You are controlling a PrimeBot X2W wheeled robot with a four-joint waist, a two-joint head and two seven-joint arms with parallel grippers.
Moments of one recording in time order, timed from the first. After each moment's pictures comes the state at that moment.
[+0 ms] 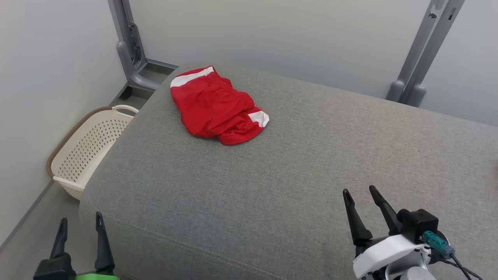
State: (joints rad) left arm 0.12 0.11 0.09 0.13 -0.12 0.03 -0.25; right arm -0.04 -0.06 0.14 0.28 0.24 0.13 -0.26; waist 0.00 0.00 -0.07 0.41
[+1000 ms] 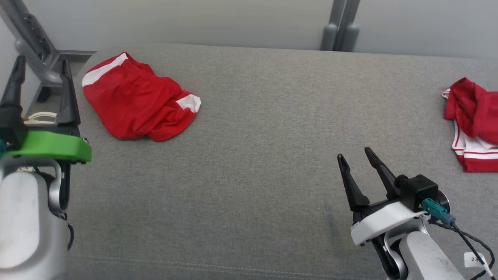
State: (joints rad) left arm -0.44 0.24 0.02 0.22 -0.15 -0.06 -0.19; right arm -0.17 -0.11 0.19 0.26 0.24 0.13 -0.26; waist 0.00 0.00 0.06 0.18
